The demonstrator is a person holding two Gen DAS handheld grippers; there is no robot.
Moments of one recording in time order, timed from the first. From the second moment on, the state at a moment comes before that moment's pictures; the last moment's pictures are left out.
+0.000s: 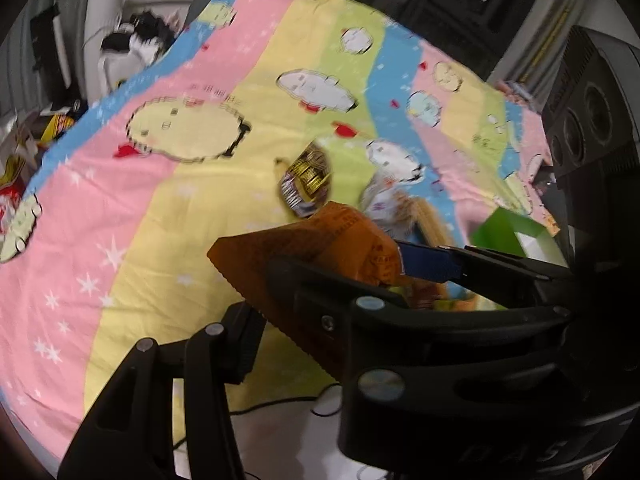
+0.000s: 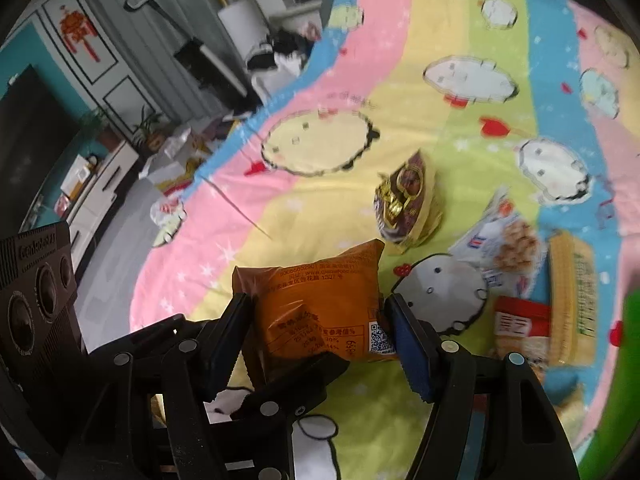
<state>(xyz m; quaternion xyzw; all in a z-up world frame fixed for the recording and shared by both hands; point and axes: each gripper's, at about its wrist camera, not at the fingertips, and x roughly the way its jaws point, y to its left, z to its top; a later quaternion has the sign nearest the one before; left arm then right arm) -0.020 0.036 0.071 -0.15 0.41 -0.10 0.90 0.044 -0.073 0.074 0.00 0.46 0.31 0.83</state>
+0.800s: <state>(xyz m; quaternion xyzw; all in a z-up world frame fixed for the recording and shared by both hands) -0.063 -0.065 0.164 -0.07 0.30 -0.18 0.93 -0.031 -0.179 0.166 0.05 0.32 0.23 0.92</state>
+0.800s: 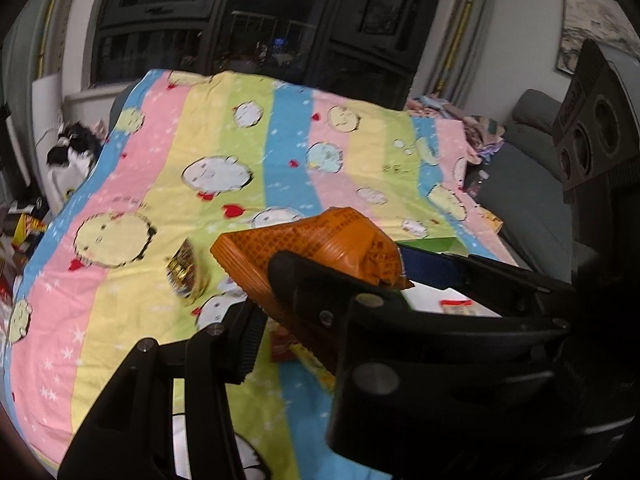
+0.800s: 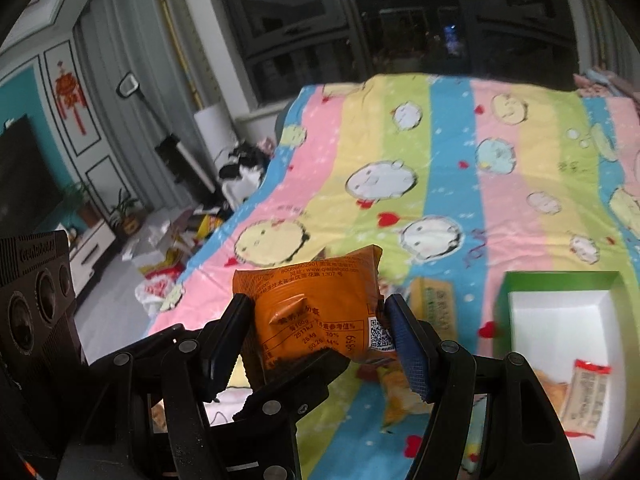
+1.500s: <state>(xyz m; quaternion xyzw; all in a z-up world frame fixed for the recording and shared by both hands) -0.055 -0.161 0.185 -0.02 0.29 -0.28 0.92 -0.049 -0.284 0.182 0.12 0.28 0.14 0.94</state>
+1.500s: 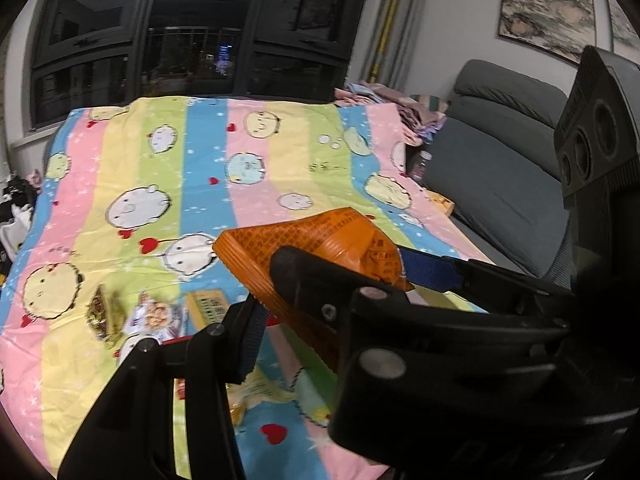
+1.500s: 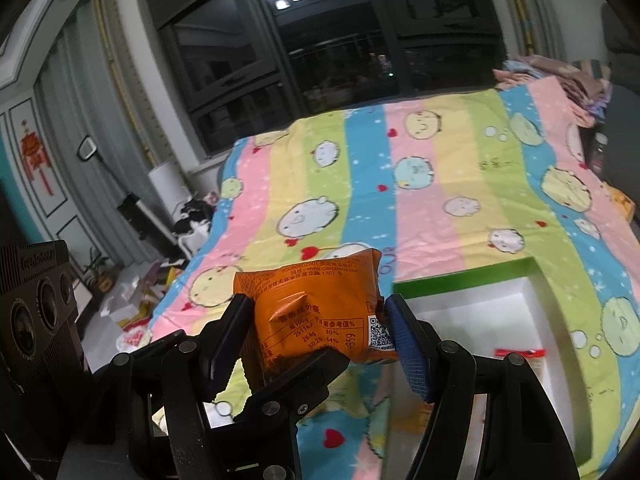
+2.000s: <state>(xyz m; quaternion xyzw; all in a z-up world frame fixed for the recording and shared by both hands) -0.021 -0.230 0.160 0.00 0.34 -0.34 0.88 -0.029 -0.359 0.153 0.20 0.31 0.08 0.93</state>
